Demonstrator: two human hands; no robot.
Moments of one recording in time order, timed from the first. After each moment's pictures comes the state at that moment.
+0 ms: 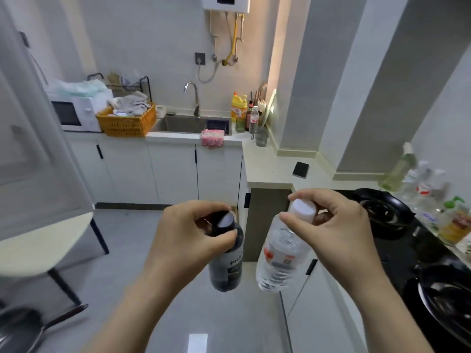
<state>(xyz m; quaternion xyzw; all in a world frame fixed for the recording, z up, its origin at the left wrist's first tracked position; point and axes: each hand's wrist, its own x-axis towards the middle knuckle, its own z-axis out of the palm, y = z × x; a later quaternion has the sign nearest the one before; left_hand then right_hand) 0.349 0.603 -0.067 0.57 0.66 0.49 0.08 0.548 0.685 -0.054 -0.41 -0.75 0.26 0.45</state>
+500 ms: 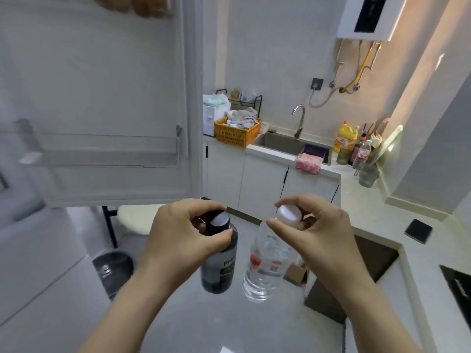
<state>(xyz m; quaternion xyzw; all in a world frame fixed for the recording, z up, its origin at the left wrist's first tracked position) 0.248 0.520 -0.056 0.35 0.77 0.53 -0.04 0.375 0.685 -0.051 -0.17 -0.87 0.31 0.35</state>
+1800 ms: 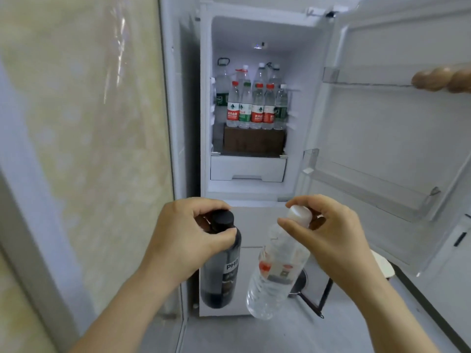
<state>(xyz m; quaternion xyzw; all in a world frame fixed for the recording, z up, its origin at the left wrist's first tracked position) 0.417 0.296 -0.008 -0.08 0.83 0.44 -0.33 0.319 0.491 -0.011 0.29 -0.81 0.47 0.16</state>
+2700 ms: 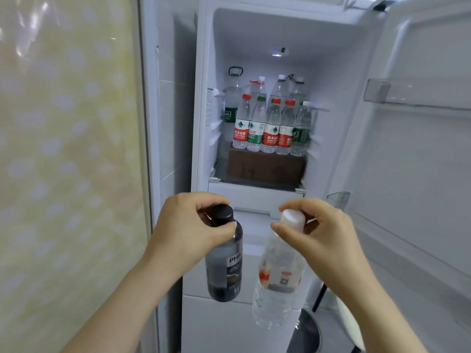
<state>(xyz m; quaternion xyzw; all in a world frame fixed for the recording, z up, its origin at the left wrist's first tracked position) 0.183 0.252 0.006 -0.14 0.81 0.42 -0.38 0.075 0.433 0.004 0.36 -0.79 0.48 0.14</state>
